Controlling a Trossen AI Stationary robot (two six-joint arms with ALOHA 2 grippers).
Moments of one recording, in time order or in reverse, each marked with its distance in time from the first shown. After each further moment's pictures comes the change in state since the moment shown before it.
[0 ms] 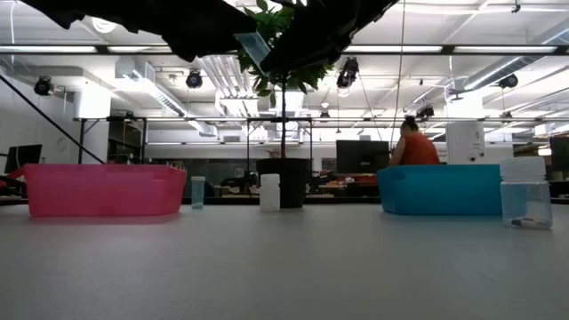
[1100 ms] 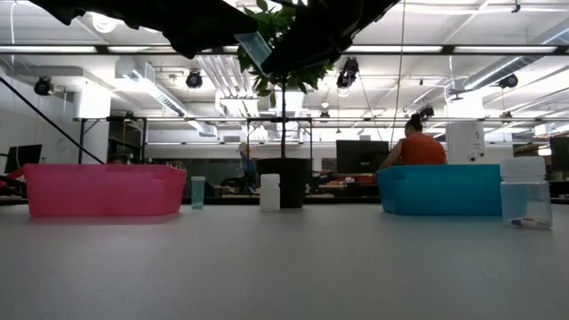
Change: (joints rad) left arm -0.001 -0.005 0.016 -0.024 0.000 0.000; right arm 0.000 0.000 0.000 -0.007 -0.002 -0.011
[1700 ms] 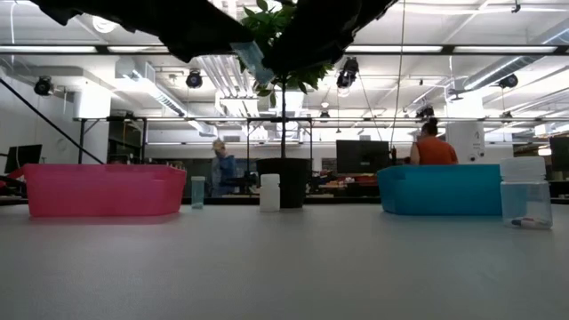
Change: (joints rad) left arm 0.000 -0.010 -0.001 -0.060 -0.021 -0.017; right arm 0.000 -0.015 0.003 -0.016 0.001 0.033
